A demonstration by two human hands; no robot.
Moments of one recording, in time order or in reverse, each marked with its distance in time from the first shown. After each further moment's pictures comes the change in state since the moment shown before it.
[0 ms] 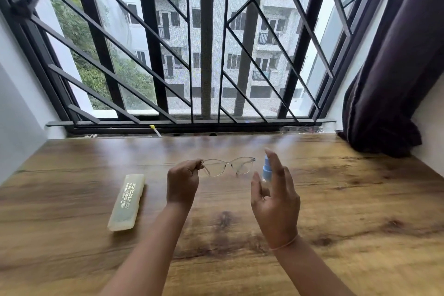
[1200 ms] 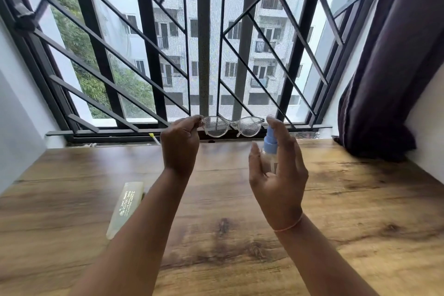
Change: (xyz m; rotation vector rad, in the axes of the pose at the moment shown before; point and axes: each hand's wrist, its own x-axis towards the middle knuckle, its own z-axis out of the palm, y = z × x) left_hand 0.083 0.073 -0.038 0.012 0.215 0.189; right_hand 0.060 -0.038 -0.024 0.180 0.197 -0.151
